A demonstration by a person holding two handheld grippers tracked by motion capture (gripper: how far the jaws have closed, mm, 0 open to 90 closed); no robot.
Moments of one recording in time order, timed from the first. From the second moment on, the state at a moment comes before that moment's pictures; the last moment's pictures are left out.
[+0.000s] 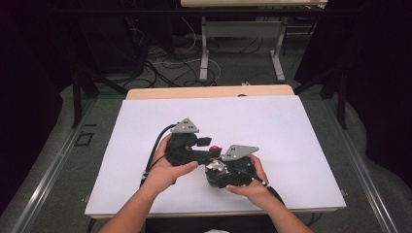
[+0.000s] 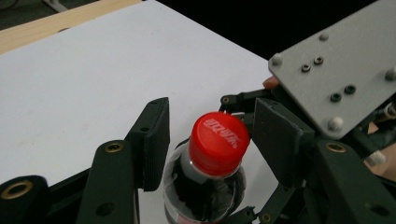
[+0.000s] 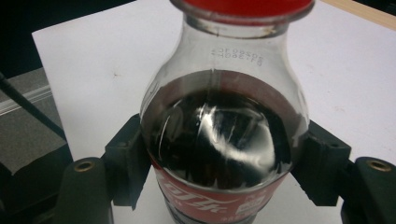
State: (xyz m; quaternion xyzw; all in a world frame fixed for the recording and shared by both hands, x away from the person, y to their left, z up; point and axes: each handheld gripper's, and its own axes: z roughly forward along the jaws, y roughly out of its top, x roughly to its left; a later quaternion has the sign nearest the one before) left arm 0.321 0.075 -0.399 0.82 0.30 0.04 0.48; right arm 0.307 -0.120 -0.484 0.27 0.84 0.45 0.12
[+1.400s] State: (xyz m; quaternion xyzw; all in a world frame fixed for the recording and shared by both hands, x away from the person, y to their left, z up) left arm 0.319 0.075 -0.399 0.82 0.30 0.04 0.49; right arm 0.307 -0.121 -0.485 0.27 0.84 0.46 0.12
